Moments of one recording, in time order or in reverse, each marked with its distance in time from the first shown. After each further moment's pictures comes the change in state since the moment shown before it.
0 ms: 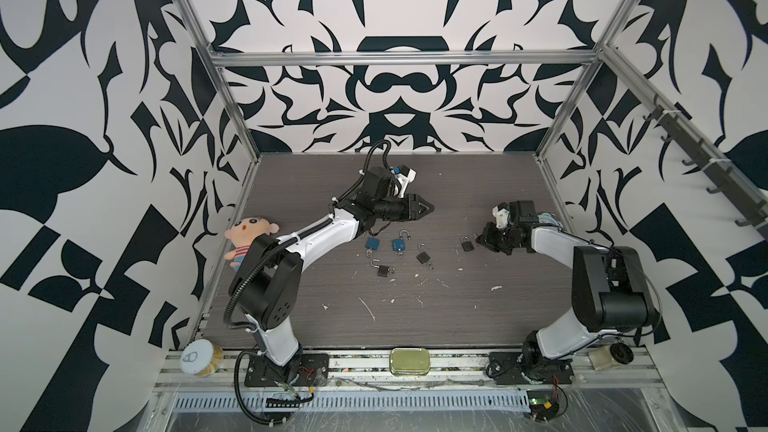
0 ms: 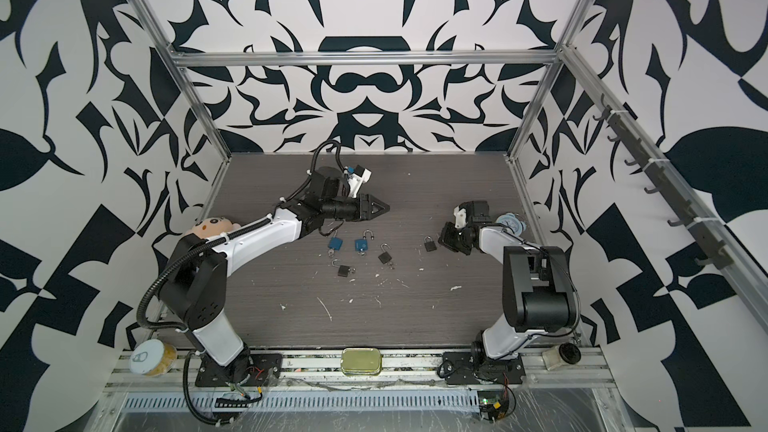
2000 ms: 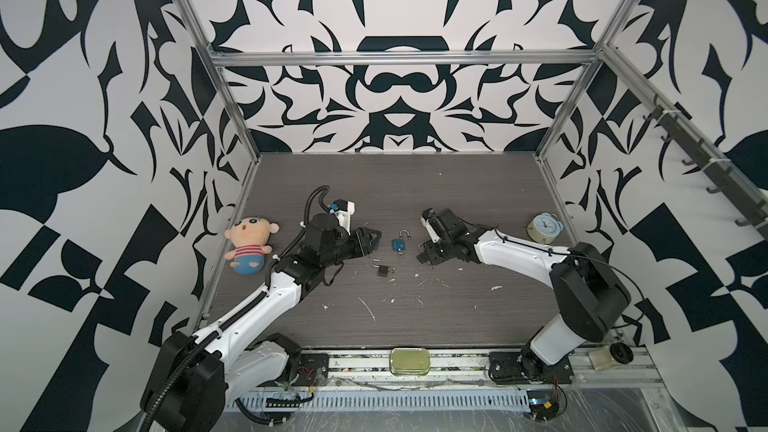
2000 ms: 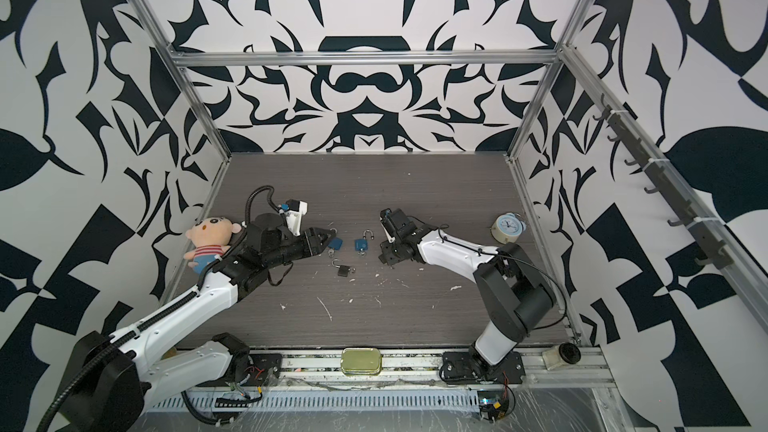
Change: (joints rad) left arm 0.119 -0.656 -0.611 -0.018 -0.293 -0.047; right arm 0.673 0.043 0.164 -0.120 0.505 -0.202
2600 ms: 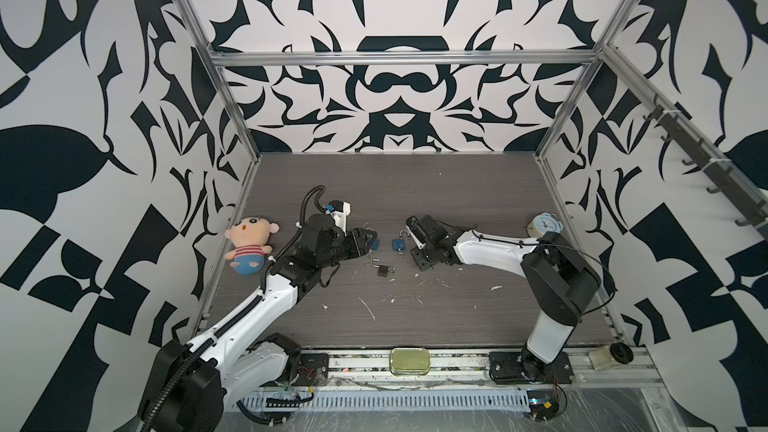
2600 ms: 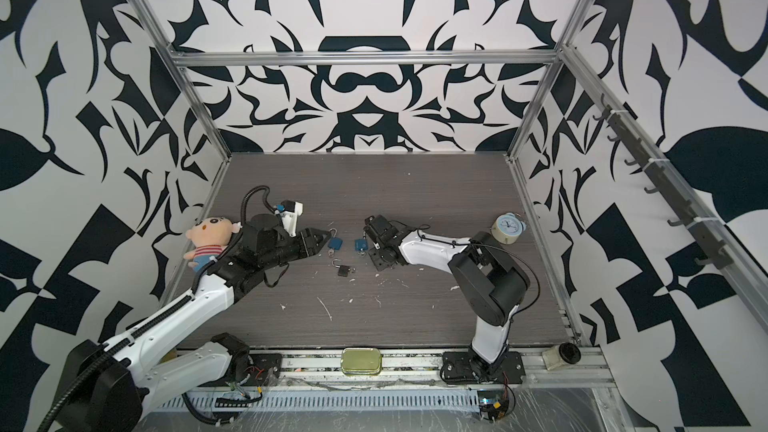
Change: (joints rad) left arm 0.018 -0.023 0.000 -0.048 -0.006 0.018; right arm 0.073 0.122 0.059 0.005 0.068 -0.029
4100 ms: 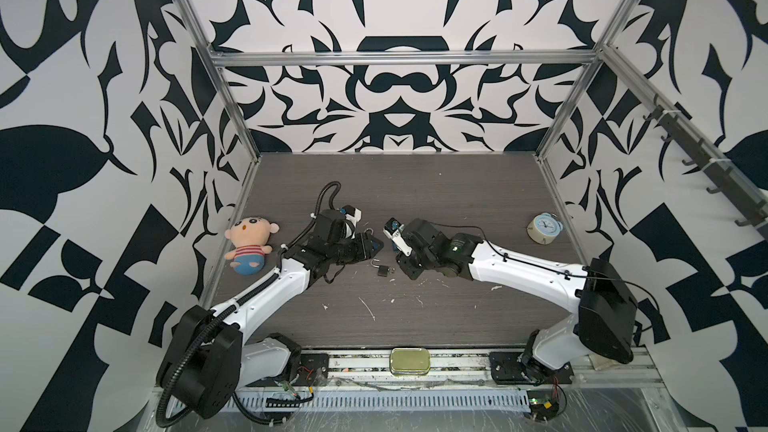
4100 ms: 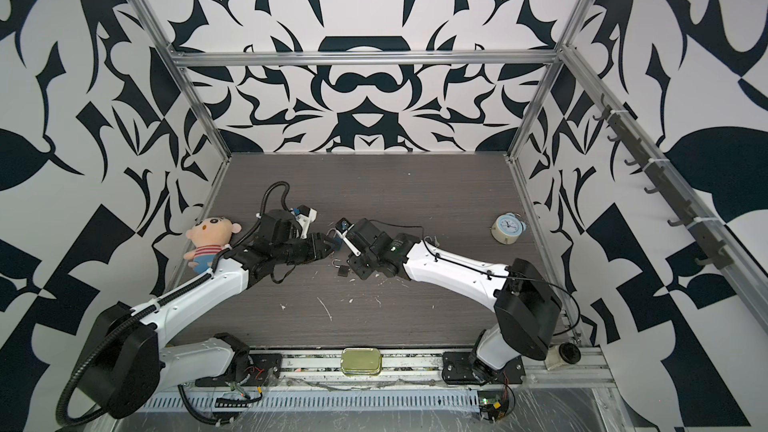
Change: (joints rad) left arm -0.008 0.190 0.068 -0.073 0.142 0.006; right arm 0.223 -0.238 0.084 -0.101 -0.043 -0.091
